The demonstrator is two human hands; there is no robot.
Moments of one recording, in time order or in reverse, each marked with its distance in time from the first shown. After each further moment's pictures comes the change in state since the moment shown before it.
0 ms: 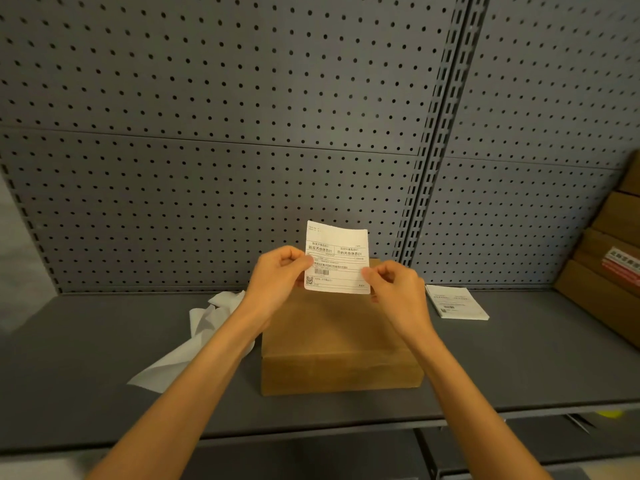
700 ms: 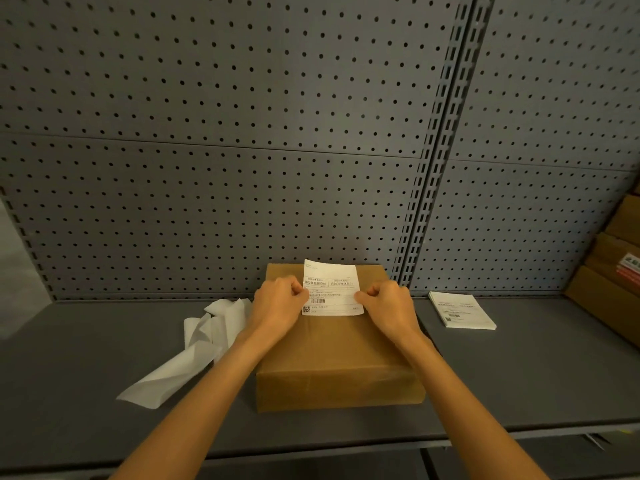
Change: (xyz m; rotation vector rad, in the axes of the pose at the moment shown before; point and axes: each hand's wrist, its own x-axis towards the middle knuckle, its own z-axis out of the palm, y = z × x) left_hand 0.030 -0.053 0.017 0.726 0.076 0.061; right_hand 0.033 0.033 0.018 -0.342 -0.131 0.078
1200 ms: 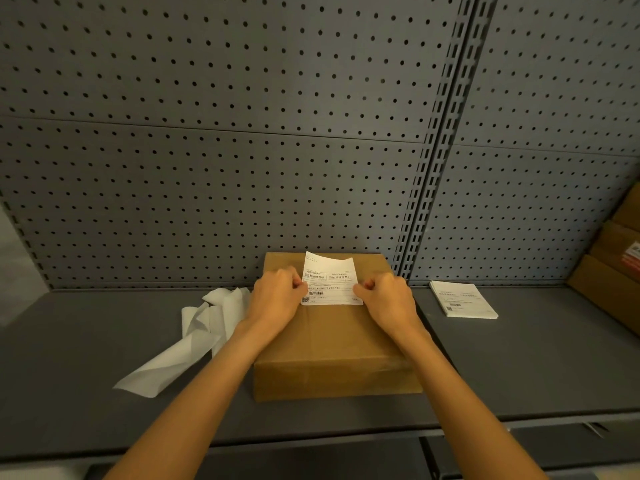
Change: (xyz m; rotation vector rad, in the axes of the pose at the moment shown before) left_hand 0.003 -0.007 0.007 0.108 0.000 0.058; right_hand 0.000 0.003 0.006 -0.113 0.012 -0.052
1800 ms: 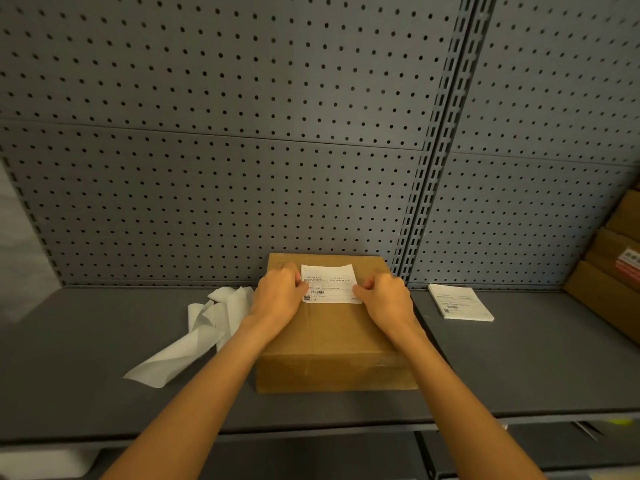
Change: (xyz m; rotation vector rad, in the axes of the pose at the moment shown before) left_hand -0.004 0.003 -0.003 0.014 0.037 0.010; right_hand -0.007 -0.004 -0.005 -0.050 0.014 0.000
